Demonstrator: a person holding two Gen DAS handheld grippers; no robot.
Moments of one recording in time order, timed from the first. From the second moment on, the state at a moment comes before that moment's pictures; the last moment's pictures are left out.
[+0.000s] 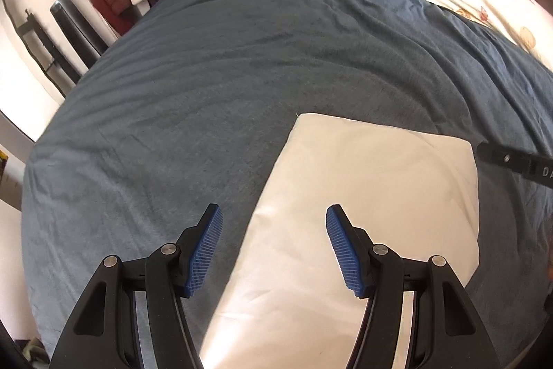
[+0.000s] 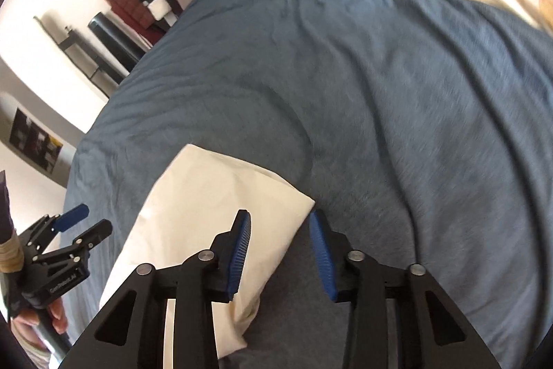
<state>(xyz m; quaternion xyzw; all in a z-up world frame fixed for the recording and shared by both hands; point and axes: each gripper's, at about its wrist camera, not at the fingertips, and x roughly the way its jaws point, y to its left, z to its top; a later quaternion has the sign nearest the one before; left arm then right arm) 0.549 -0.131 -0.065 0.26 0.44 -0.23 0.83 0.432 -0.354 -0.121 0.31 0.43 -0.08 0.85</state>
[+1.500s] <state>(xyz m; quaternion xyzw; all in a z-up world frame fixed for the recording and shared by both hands) 0.557 -0.136 -0.087 0.29 0.43 -0.24 0.82 0.440 -0.370 -0.133 0.25 0.44 -0.14 0.85</state>
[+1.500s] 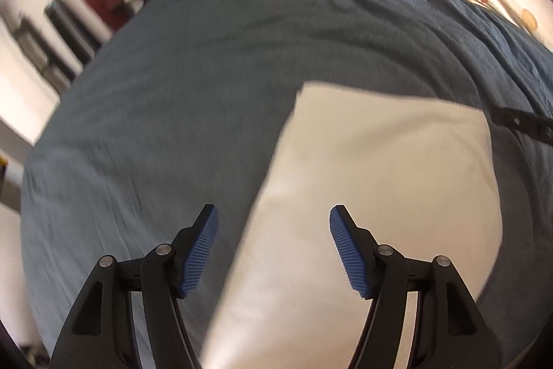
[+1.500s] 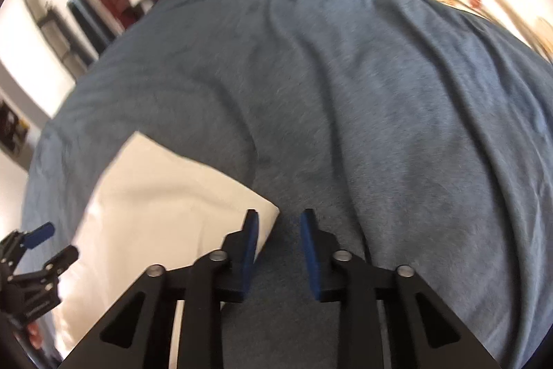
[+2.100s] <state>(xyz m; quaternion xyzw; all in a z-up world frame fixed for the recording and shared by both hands) 0.668 -0.198 -0.129 0.20 0.52 -0.32 0.77 0.437 -0.354 -0.165 0.40 0.41 -0.18 0.80</state>
